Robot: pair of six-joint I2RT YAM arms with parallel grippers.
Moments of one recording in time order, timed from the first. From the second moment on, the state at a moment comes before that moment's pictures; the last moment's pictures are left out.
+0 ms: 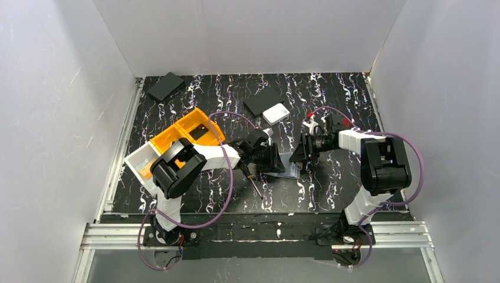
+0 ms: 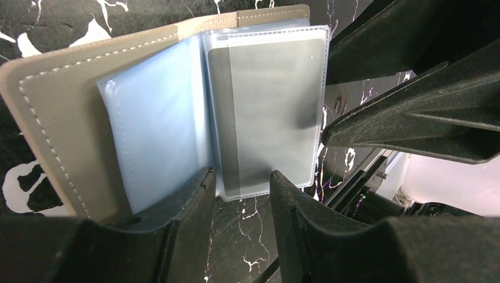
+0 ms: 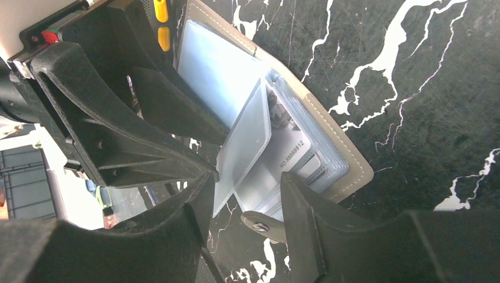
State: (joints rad) left arm -0.85 1.92 1.06 0.07 0.30 -0.89; right arm 0.12 1.71 0.88 -0.36 -0.95 -0.02
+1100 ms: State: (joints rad) left arm -0.85 1.90 1.04 0.14 0.37 -0.91; right arm 0.18 1.76 0.87 -0.24 -1.15 0.10
